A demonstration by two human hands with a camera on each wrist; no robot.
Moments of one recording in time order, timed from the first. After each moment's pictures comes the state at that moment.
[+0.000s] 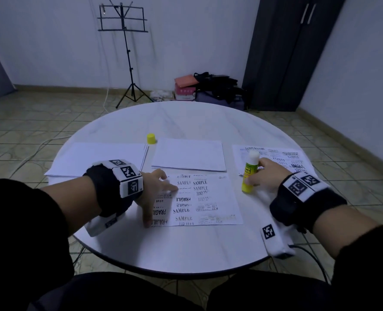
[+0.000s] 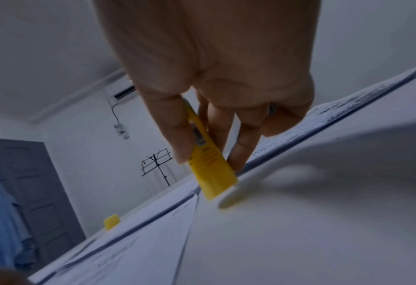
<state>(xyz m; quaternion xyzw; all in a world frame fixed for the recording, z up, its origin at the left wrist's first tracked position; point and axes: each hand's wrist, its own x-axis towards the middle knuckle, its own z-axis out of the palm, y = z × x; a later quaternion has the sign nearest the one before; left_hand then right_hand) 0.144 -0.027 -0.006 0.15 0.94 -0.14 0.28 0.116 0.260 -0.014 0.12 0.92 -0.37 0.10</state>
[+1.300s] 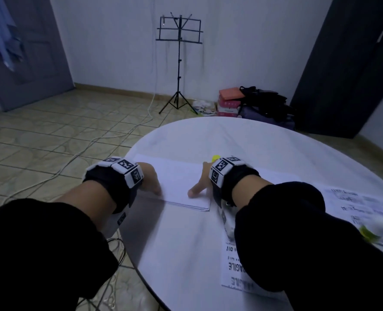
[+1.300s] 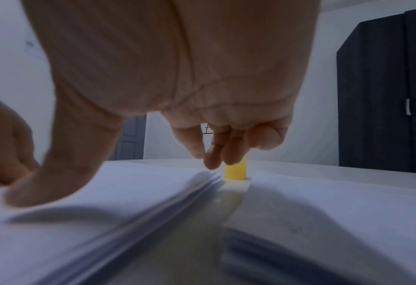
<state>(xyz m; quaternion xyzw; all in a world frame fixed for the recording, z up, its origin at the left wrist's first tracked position) 0.077 -0.204 -0.009 -0.11 0.97 0.00 0.20 0.026 -0.042 0.009 -0.15 0.96 0.09 0.20</state>
